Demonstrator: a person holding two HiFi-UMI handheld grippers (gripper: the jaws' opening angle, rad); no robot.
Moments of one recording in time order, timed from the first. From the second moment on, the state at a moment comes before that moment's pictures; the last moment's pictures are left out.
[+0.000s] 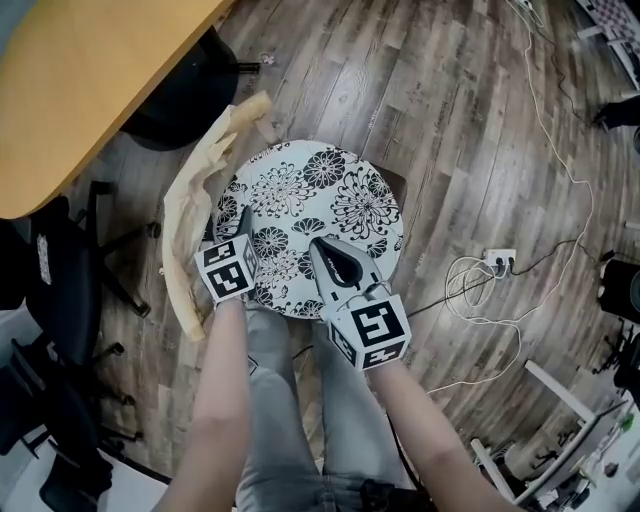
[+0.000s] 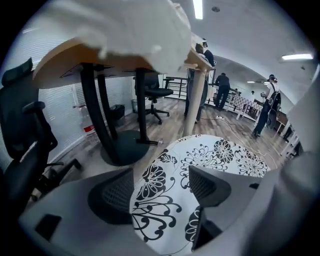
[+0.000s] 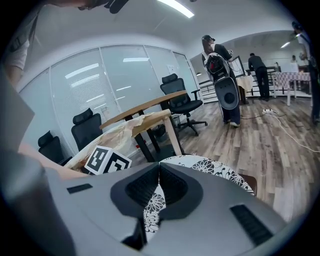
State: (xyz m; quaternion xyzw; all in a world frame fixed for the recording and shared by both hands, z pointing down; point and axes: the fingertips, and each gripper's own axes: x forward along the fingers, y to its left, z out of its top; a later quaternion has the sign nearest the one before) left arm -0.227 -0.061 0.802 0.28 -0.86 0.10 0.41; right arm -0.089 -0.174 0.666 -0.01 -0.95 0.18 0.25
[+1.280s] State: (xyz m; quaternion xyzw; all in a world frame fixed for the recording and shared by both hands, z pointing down) left arm -0.223 -0.057 0.836 0.27 -0.83 0.14 0.47; right arm -0.068 -0.177 0.671 0.01 -0.95 0.20 0.26
